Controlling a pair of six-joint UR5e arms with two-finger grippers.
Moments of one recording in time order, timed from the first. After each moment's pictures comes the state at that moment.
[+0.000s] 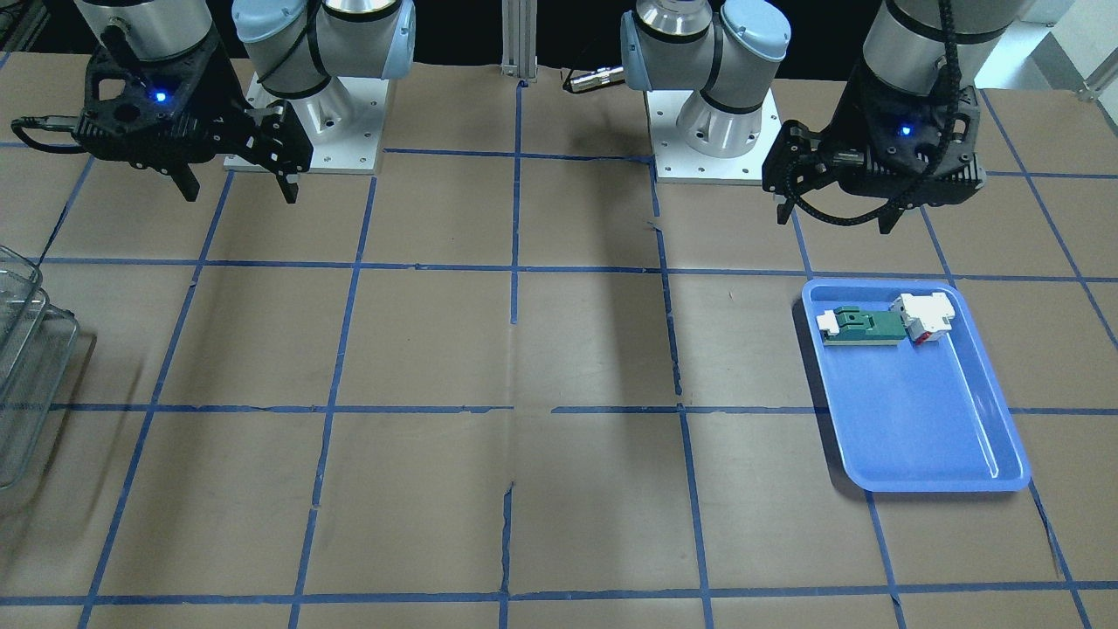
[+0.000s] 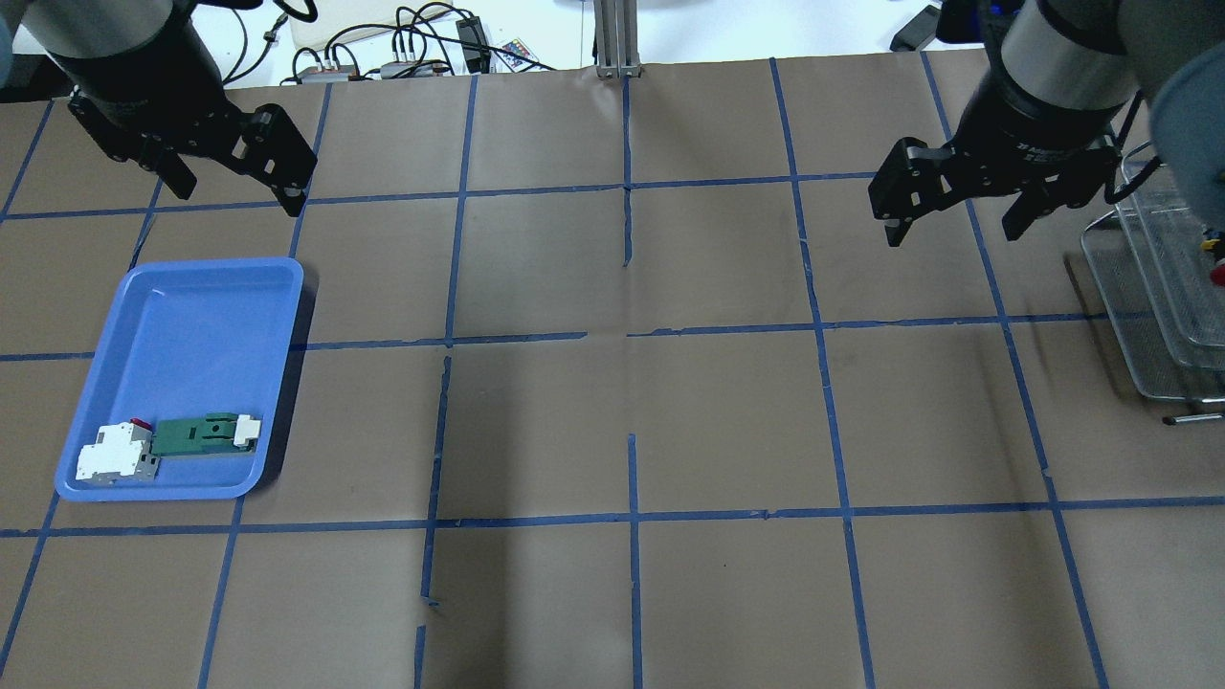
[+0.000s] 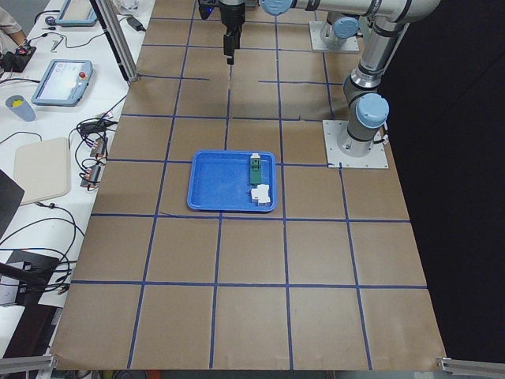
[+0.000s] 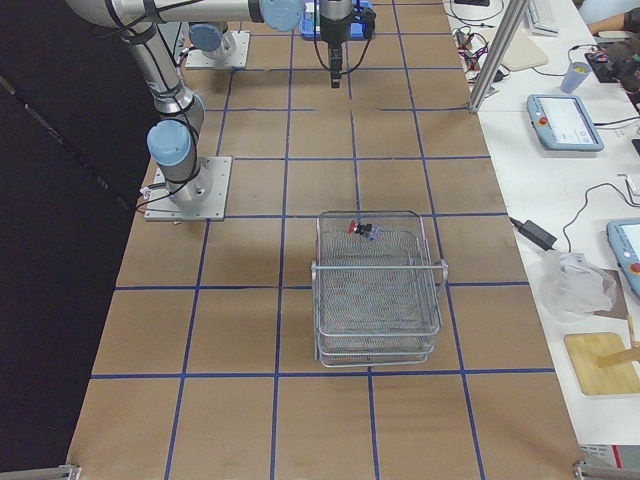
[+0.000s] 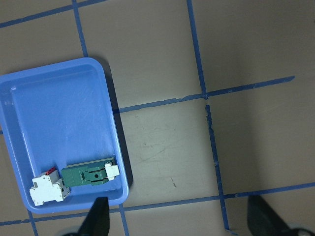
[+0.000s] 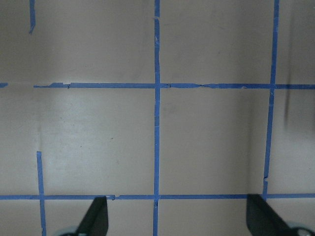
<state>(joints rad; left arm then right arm) -1.51 -1.60 -1.45 -1.65 1.67 0.24 1.56 -1.65 1.63 -1.58 -1.59 -0.04</state>
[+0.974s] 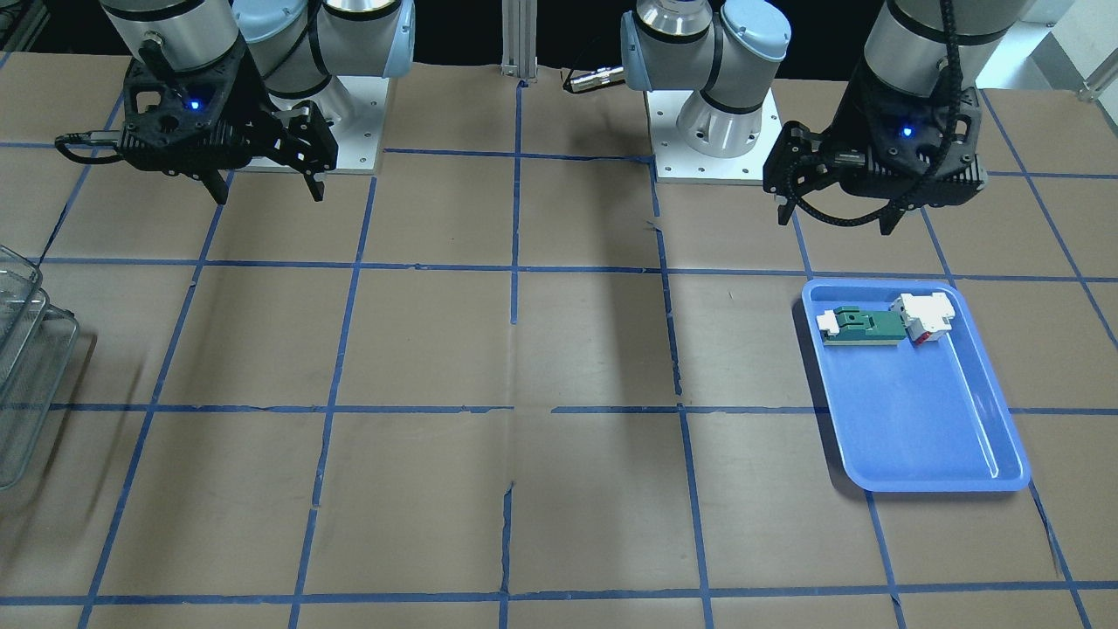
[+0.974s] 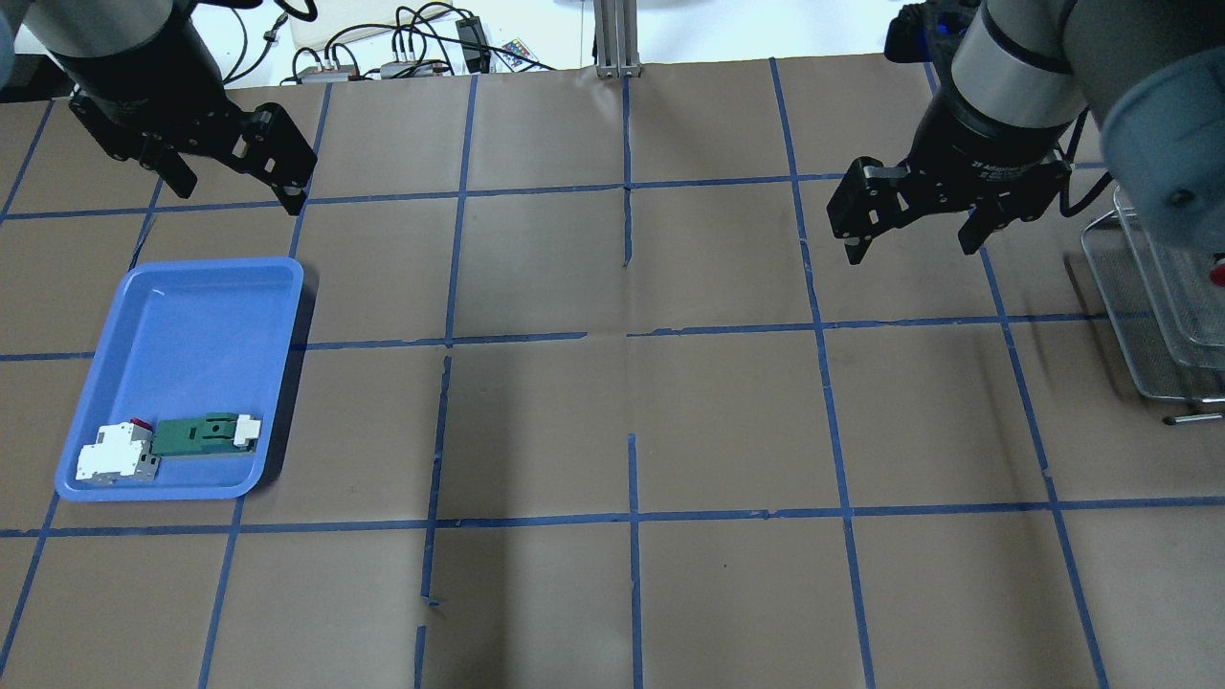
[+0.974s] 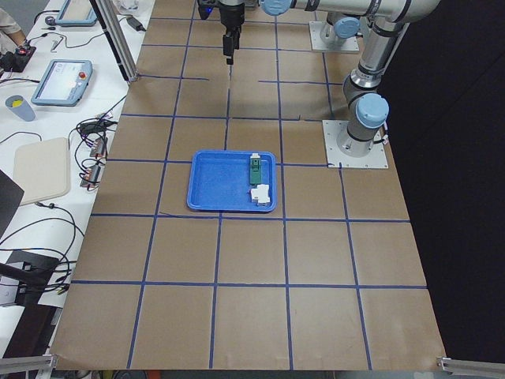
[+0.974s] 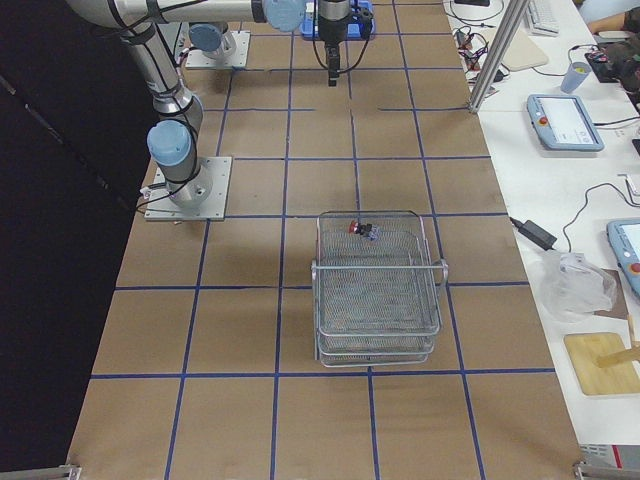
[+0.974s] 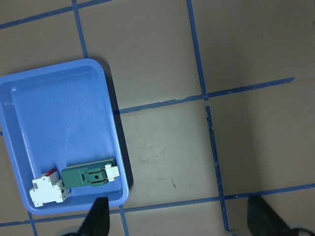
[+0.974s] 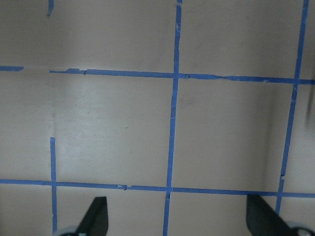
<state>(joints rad) -1.51 -1.60 -1.45 -1.65 1.67 0.24 1.57 -1.65 1.64 -1.57 -1.56 -0.05</state>
